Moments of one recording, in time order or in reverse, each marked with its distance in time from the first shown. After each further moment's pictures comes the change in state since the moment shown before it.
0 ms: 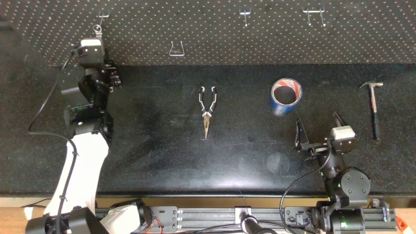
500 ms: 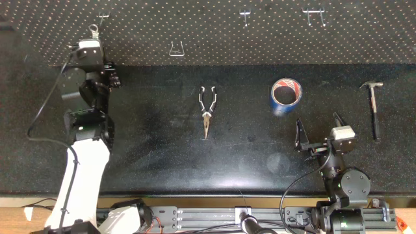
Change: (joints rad) left arm -0.024 -0.063 -0.012 -0.010 -0.060 0.002; right arm 0.000 0.000 0.000 0.000 0.000 0.000
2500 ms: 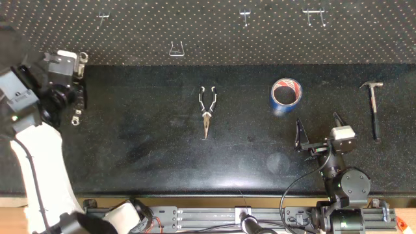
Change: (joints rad) left arm 0.349 0.101 0.397 -0.891 0.372 0.467; right arm 0.000 0.000 0.000 0.000 0.000 0.000
